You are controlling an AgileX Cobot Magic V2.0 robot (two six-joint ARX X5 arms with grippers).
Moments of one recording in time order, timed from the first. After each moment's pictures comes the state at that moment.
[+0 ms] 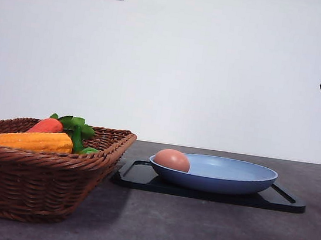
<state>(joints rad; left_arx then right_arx) -0.36 0.52 0.47 -0.26 0.01 -0.09 0.38 0.65 0.36 -0.02 -0.03 0.05</state>
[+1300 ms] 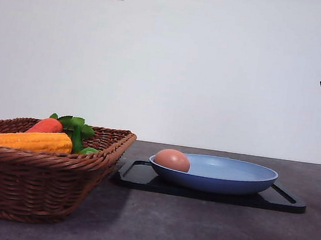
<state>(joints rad) -0.09 0.01 0.21 -0.23 0.00 -0.01 0.39 0.64 0.35 0.02 -0.03 0.09</state>
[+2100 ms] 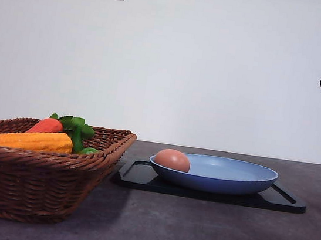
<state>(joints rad) -0.07 0.00 0.03 -0.18 0.02 -0.04 0.39 0.64 0.35 0.02 -0.03 0.09</state>
